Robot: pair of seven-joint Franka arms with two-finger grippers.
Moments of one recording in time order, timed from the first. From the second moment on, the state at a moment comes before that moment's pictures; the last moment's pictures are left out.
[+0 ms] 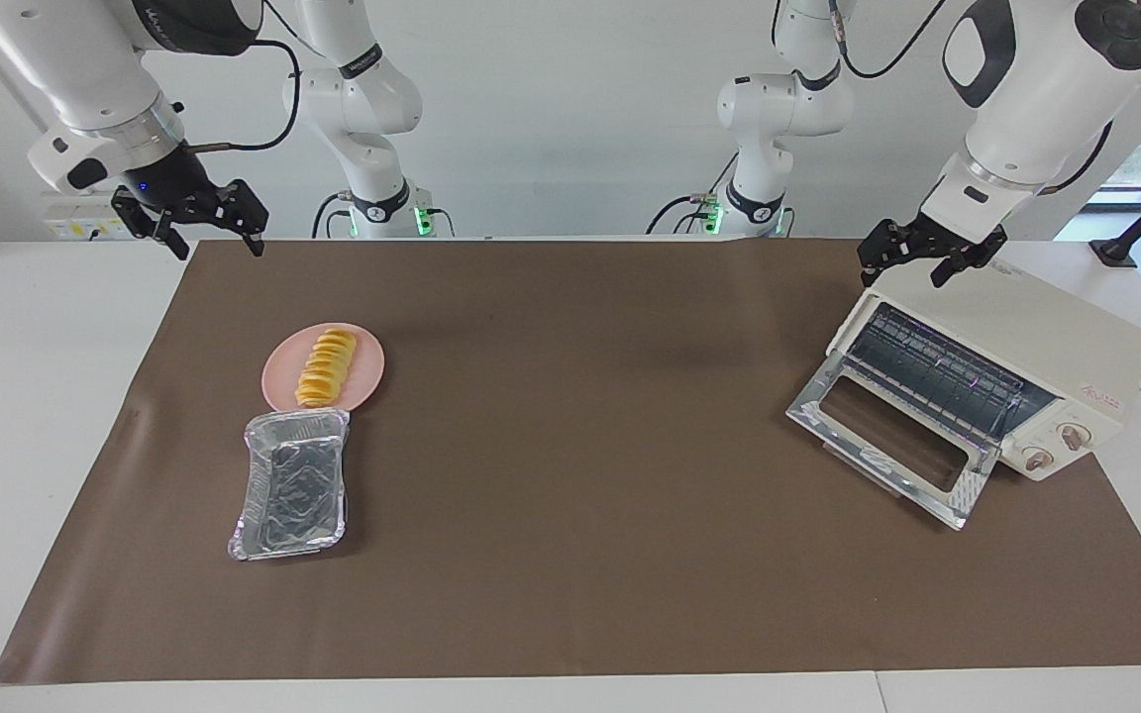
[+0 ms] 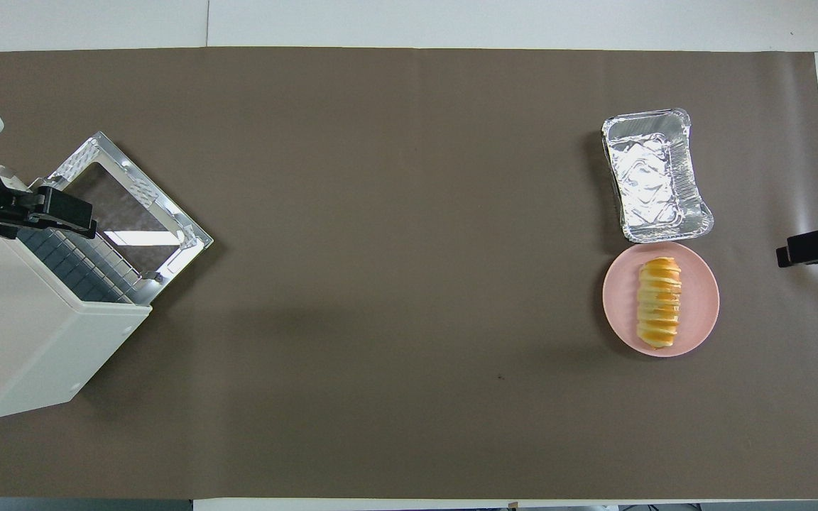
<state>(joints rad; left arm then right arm) -0.13 0.02 0.03 -1.60 -0.02 1.52 -0.01 -0.11 -0.12 0.00 -1.75 0.03 1.56 -0.12</state>
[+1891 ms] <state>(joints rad) -0.13 0.02 0.03 -1.60 -0.02 1.52 -0.01 -0.11 -0.12 0.00 -1.75 -0.03 1.54 -0.12</state>
